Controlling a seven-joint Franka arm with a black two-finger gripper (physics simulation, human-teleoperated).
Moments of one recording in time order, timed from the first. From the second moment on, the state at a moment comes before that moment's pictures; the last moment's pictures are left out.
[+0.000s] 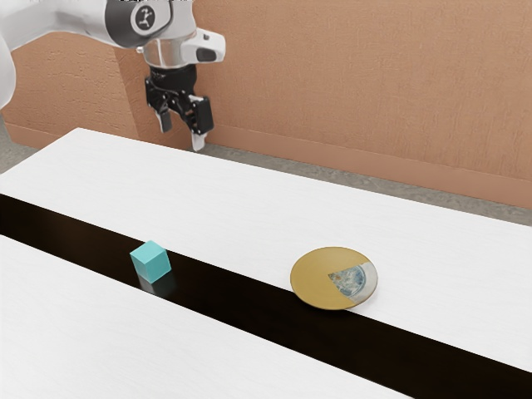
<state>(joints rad) -0.21 0.13 0.11 -1.44 0.09 1.56 0.13</state>
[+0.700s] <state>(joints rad) 0.23 0.10 0.08 -2.04 0.11 2.02 0.37</state>
